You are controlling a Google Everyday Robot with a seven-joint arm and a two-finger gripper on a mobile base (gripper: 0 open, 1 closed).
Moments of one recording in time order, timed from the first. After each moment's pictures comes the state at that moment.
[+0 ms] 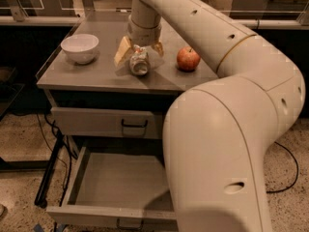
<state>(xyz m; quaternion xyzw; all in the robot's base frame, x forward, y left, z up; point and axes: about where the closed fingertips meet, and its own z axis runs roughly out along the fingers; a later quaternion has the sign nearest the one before) 0.736 0.037 0.851 -0.22 0.96 0.07 0.14</state>
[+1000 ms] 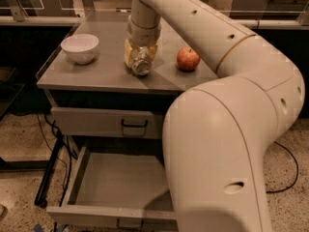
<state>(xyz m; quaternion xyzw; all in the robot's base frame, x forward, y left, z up) 0.736 0.037 0.851 -0.22 0.96 0.07 0.14</state>
